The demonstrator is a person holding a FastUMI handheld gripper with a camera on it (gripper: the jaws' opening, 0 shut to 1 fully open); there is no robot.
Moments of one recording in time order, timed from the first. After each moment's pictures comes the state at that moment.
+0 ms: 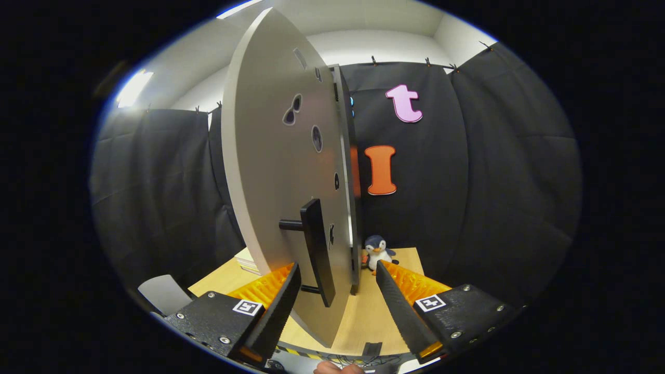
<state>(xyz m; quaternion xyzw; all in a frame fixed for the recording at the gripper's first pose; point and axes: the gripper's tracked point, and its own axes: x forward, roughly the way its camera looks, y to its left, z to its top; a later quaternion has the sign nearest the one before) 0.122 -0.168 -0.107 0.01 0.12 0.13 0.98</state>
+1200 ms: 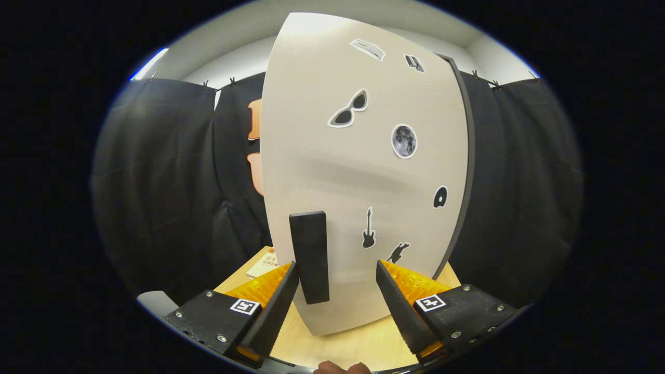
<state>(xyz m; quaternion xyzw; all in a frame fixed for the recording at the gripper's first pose) 0.229 0.114 -0.110 -0.04 0.11 0.10 0.99</state>
